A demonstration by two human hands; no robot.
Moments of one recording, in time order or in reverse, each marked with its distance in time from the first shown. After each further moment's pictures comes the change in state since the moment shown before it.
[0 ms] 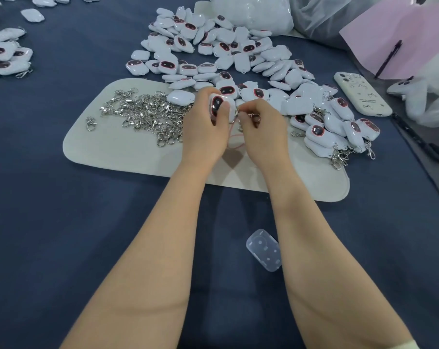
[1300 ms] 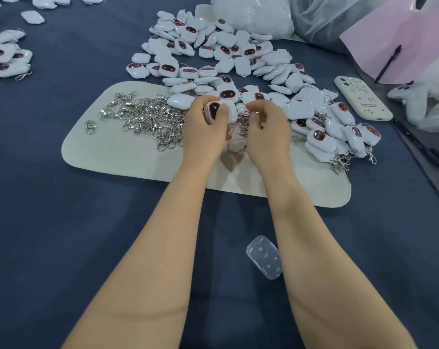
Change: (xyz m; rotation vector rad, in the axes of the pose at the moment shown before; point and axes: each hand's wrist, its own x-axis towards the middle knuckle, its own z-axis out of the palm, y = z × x) left_hand 0.006 -0.002 0.003 -0.266 0.025 -0.216; right_hand 0.004 0.000 0.000 -0.006 0.107 0.062
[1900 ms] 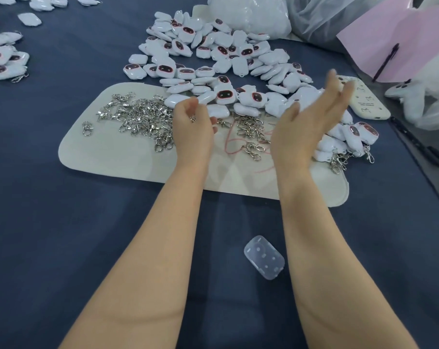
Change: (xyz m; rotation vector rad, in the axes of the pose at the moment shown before) left_hand 0.005 -0.005 0.003 -0.259 0.158 -0.168; right_hand 0.007 0.003 -0.024 -0.076 0.447 -0.025
